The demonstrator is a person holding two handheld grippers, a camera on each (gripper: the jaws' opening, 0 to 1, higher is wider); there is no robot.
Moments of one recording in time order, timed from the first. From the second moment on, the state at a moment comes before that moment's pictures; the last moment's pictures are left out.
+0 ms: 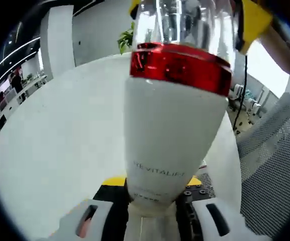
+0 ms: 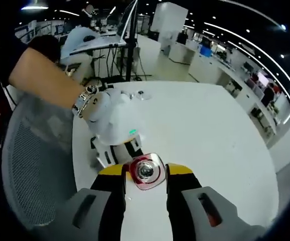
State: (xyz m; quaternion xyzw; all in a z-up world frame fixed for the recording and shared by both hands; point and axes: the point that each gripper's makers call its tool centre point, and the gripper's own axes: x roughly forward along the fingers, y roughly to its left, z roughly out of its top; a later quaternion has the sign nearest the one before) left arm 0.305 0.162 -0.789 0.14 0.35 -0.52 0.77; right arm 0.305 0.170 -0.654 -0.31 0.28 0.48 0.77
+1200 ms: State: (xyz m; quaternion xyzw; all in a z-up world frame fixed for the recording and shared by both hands) left arm 0.292 0.204 -0.725 0.09 0.26 -0.49 0.83; right arm 0.289 0.179 -0.687 -0.12 0.23 0.35 0.90
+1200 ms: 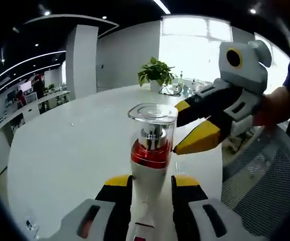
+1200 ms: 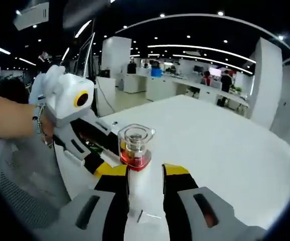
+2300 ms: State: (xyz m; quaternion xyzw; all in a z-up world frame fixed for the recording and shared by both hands) left arm 0.296 0.208 -0.719 0.07 0.26 -0.49 0.83; right arm 0.299 0.183 -0.697 -0.09 0.24 0.35 0.90
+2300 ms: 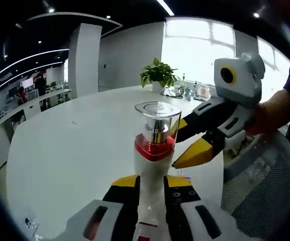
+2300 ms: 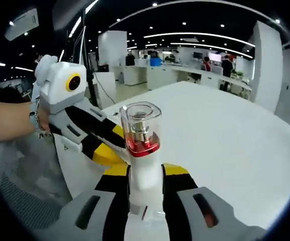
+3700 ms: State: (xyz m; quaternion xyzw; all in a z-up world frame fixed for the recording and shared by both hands) left arm 0.318 0.224 -0.714 0.12 0.23 -0.43 0.87; right arm 0.316 0.174 -0.697 -0.14 0.25 0.34 0.90
